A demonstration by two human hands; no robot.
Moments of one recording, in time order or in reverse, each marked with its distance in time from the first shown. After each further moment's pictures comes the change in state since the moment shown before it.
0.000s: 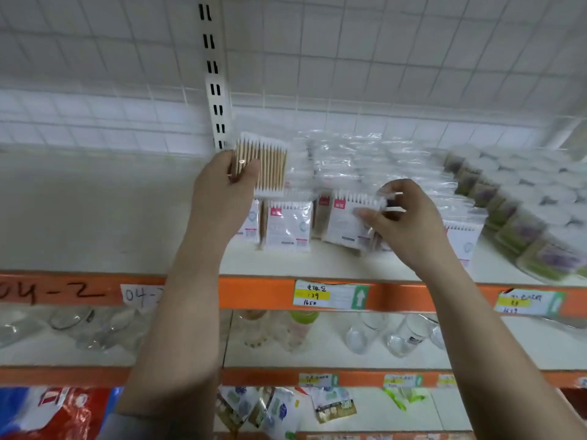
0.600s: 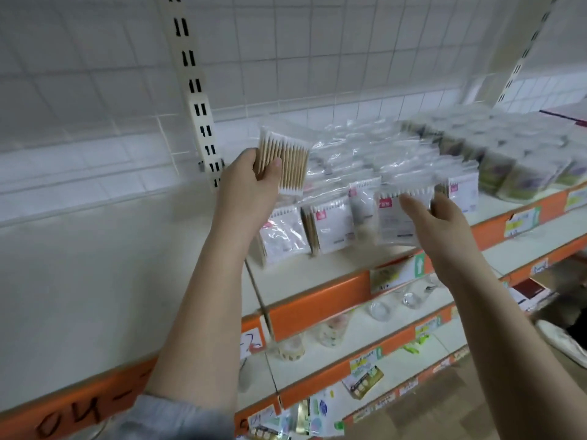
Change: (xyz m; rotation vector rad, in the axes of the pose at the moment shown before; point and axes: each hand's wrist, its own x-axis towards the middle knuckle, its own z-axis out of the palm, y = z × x) left_hand 0.065 -0.027 -0.032 -0.058 -0.424 0.187; right_hand -0.059 -0.033 0.067 0.033 0.497 0.272
